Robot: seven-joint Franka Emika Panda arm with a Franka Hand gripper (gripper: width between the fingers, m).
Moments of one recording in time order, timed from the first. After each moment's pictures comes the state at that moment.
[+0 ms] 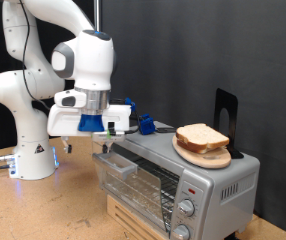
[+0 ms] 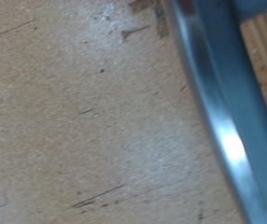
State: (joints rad) arm 0.03 -0.22 -0.06 -2.53 -0.19 2.32 1.28
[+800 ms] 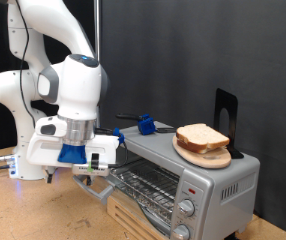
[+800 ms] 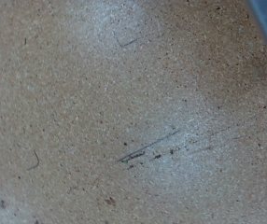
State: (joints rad) arm -0.03 -0.02 -0.12 -2.45 -0.25 2.47 1.26
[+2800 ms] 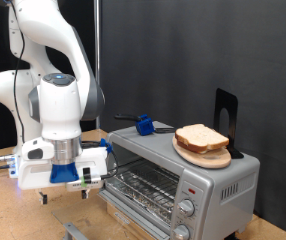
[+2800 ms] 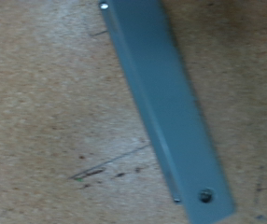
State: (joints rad) arm -0.13 0.07 -0.06 -2.49 0.03 2.61 0.93
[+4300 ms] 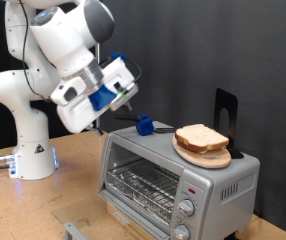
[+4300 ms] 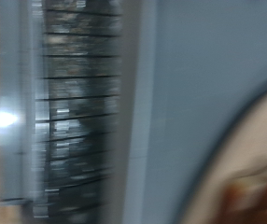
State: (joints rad) arm -0.08 -0.28 0.00 -2.39 0.71 2.10 0.33
